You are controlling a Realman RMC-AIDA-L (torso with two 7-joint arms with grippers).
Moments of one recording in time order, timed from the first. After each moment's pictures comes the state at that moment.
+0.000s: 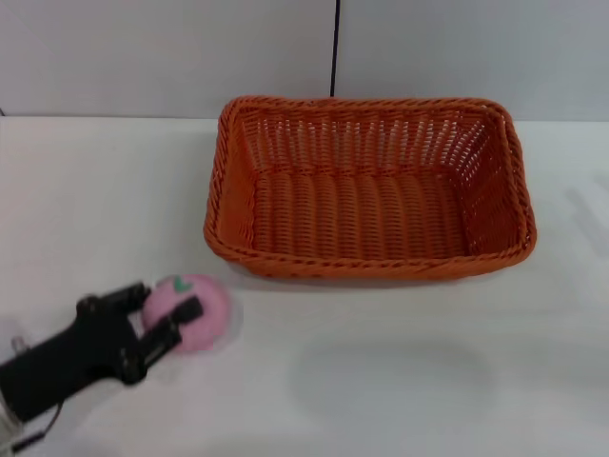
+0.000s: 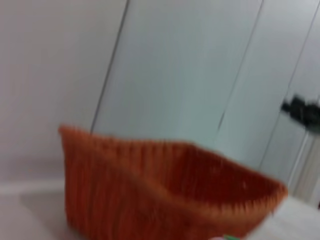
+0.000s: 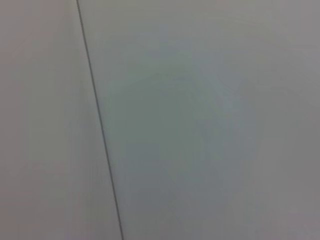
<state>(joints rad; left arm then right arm) -0.28 -2.07 -0.04 0.22 -0.75 -1.70 2.34 0.18 2.07 -0.76 -0.42 -1.09 -1.60 0.92</state>
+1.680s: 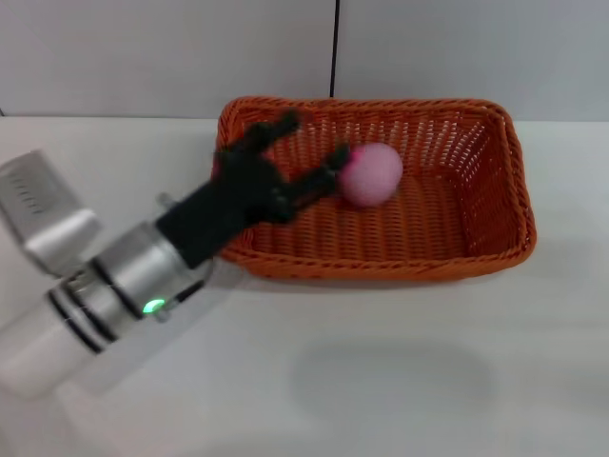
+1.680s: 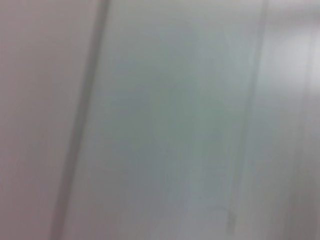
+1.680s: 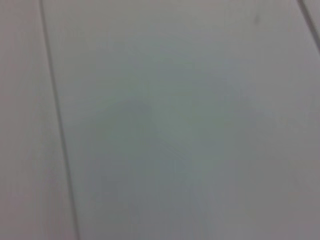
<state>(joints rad) -0.57 -2.07 -0.29 -0.29 -0.74 -1.31 2.61 0.15 2.07 -0.61 -0.38 -1.09 -1.65 0.89</state>
